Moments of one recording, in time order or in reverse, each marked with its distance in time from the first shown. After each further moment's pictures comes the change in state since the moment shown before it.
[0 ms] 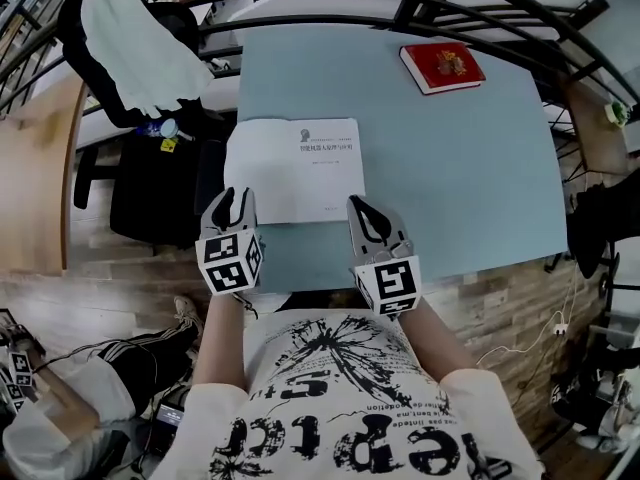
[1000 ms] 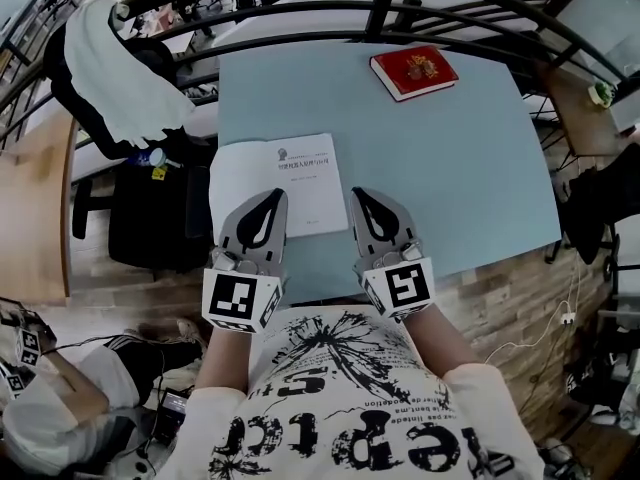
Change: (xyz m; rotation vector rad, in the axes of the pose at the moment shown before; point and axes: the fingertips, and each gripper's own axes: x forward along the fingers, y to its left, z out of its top) left arm -0.066 -0.154 0.119 0.201 -0.379 -0.419; right arm -0.037 -0.048 0.067 -0.001 -0.205 -0.063
